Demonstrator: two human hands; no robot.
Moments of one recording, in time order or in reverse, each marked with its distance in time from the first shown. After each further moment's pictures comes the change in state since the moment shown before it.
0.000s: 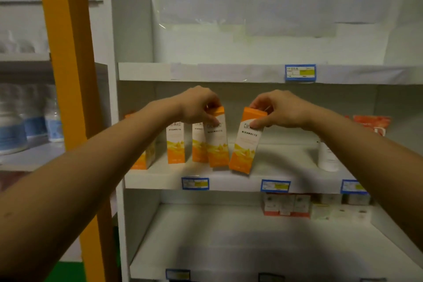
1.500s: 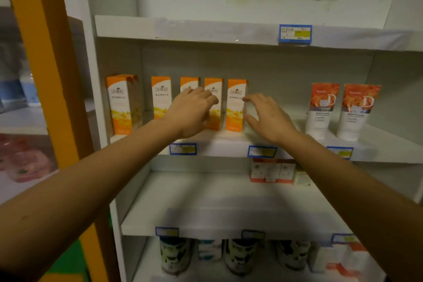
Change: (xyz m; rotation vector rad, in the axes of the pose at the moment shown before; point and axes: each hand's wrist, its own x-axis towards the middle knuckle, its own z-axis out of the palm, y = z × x) left_hand -0.021 0.018 0.091 0.229 0.188 0.021; right_hand -0.017 0.051 0.083 -0.226 0.248 -0.003
